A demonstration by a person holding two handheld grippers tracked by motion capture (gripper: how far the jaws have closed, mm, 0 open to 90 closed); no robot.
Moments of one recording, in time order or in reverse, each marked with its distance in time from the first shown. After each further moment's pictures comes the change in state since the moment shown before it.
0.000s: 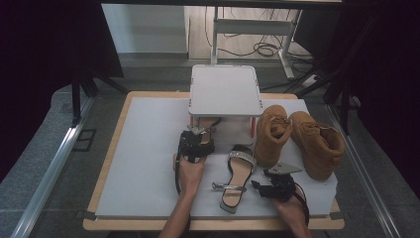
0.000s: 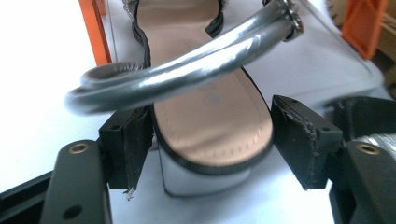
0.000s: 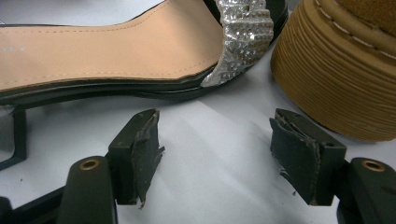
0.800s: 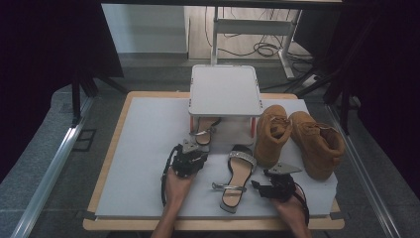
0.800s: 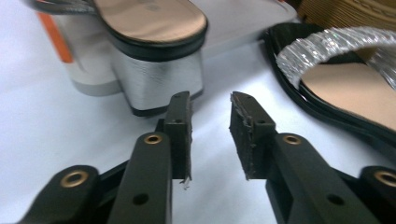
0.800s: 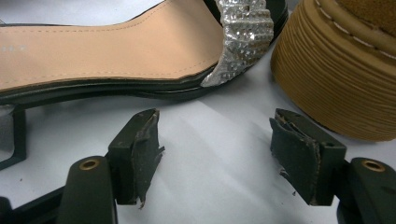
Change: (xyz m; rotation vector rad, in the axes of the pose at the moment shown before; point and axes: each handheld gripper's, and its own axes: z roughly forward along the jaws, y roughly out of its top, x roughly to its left) left arm 0.012 -0.042 -0.025 -0.007 -0.218 0.173; right arm 0.000 0.000 0.000 0.001 -0.001 -0.001
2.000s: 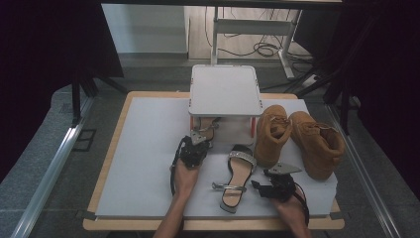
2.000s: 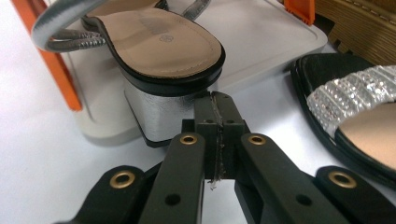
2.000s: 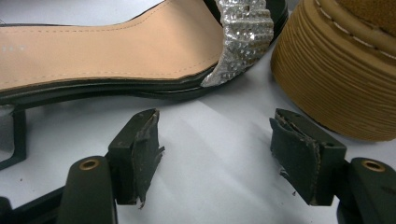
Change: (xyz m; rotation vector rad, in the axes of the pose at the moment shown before) left arm 0.000 0.027 0.029 -0.028 0.085 -0.003; right arm 0.000 0.000 0.000 0.000 0.000 0.000
